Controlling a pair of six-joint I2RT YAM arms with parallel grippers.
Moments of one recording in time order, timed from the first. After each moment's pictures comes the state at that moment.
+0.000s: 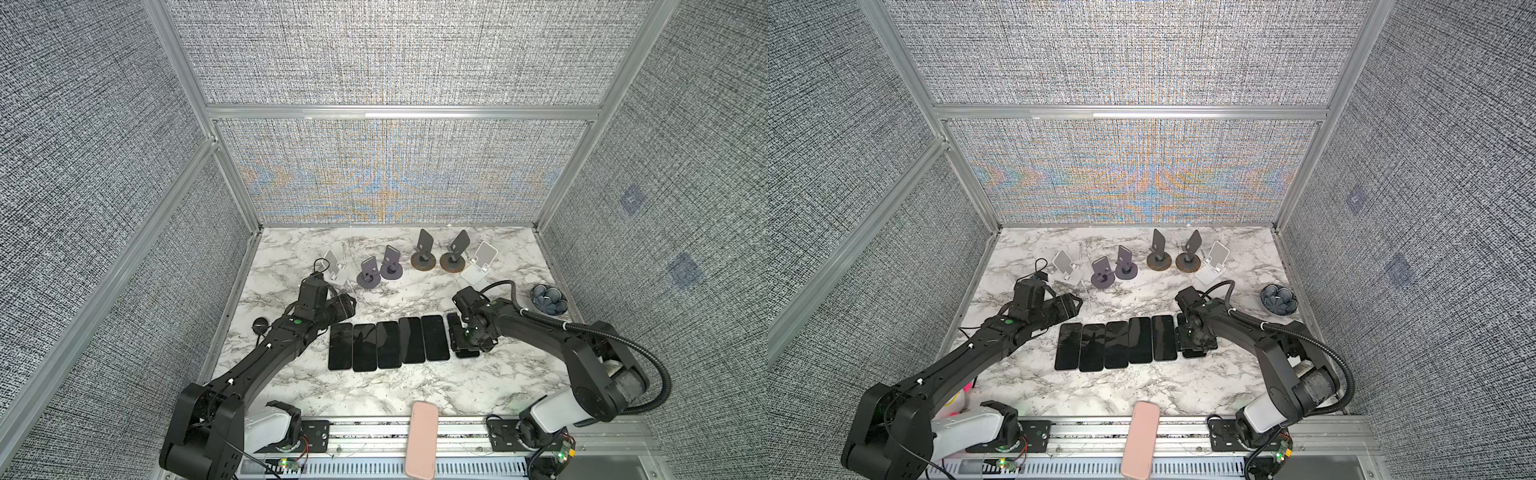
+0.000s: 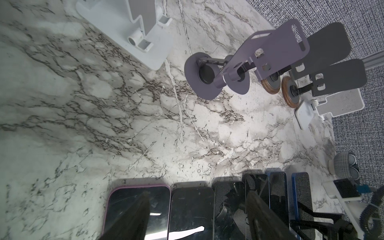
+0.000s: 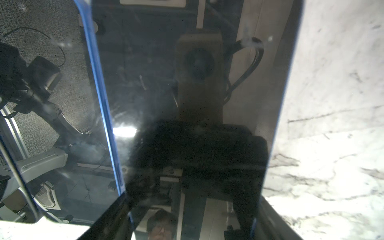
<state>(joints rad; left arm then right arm) -0.36 1.19 0.64 -0.19 0.16 -0.66 0.50 1.54 0.82 -0.70 0.00 0.42</state>
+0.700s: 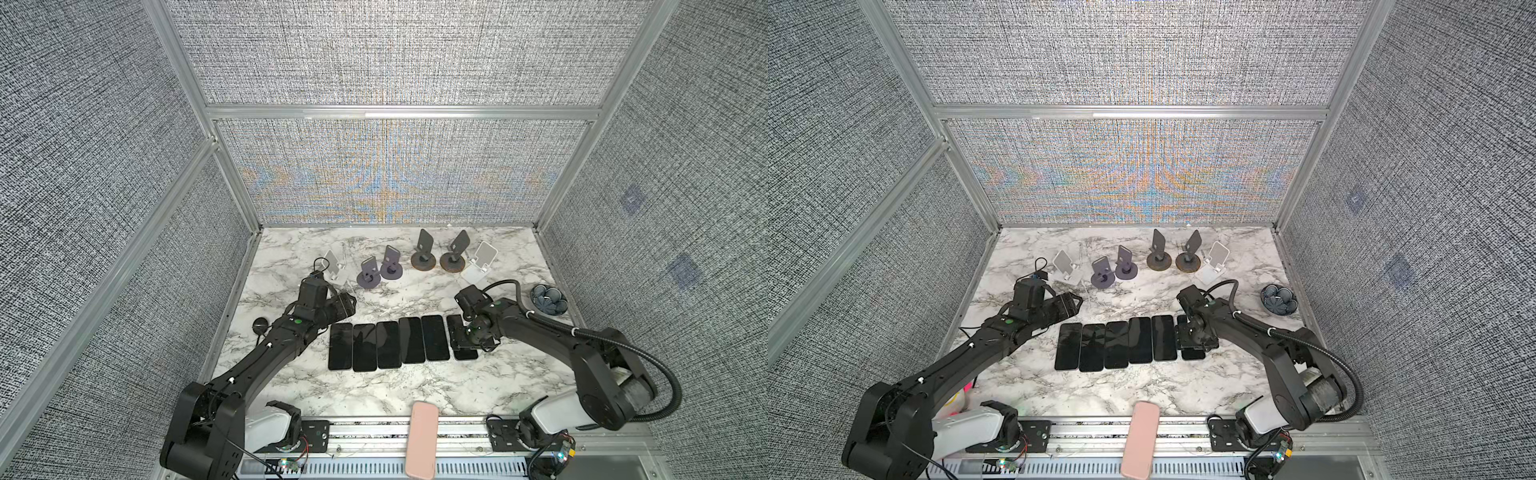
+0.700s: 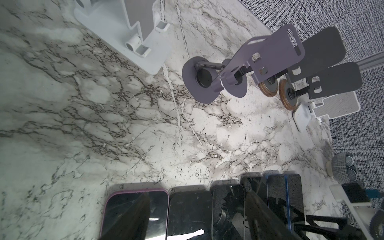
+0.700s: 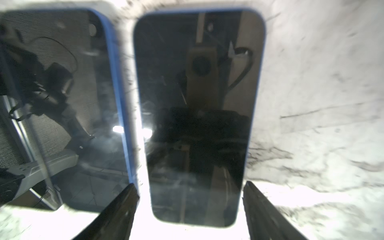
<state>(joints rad) -0.36 1.20 0.64 -0.17 0.16 -0.66 0.50 1.46 0.83 -0.72 0.00 0.42</state>
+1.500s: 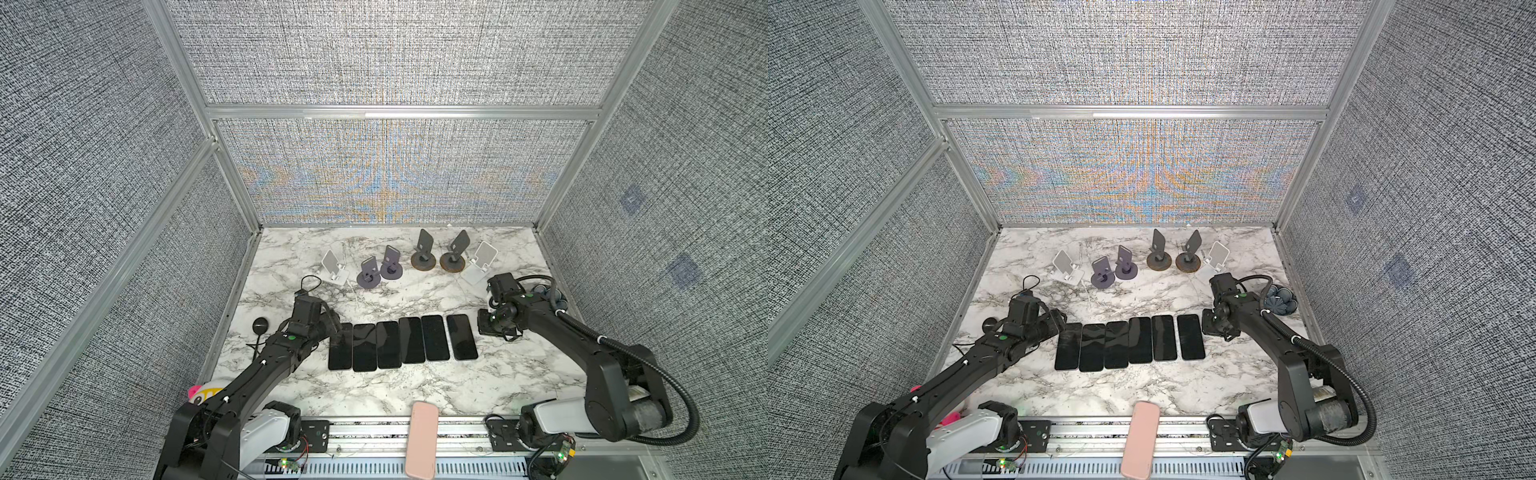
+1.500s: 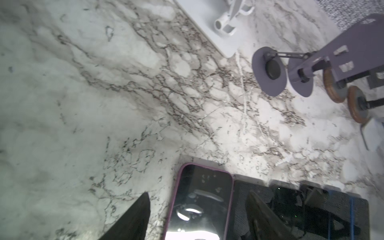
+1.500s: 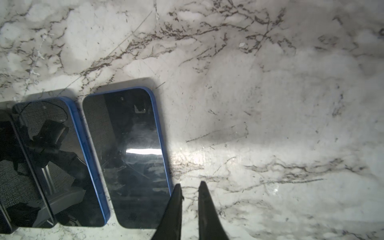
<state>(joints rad) -0.32 1.11 0.47 -0.24 -0.03 -0.72 0.23 1.42 0.84 -0.71 -0.04 0.31</state>
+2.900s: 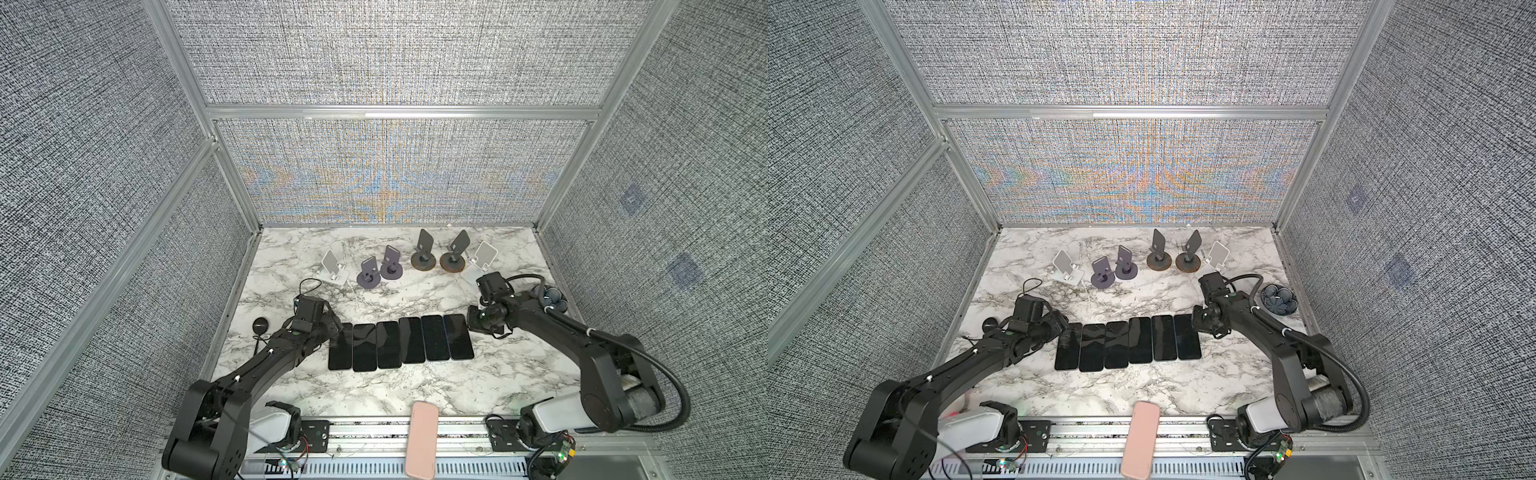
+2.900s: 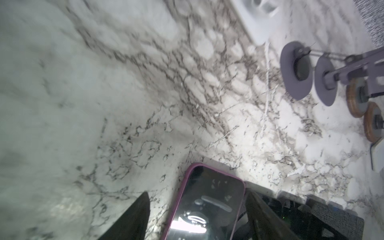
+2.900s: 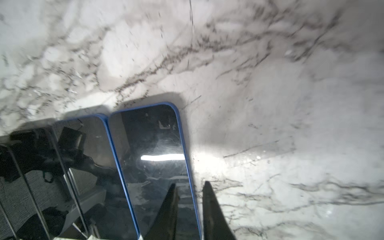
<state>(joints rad) -0.31 1.14 0.52 -0.26 -0.04 -0.79 0.30 1.39 0.85 -0.63 -0.03 0.43</state>
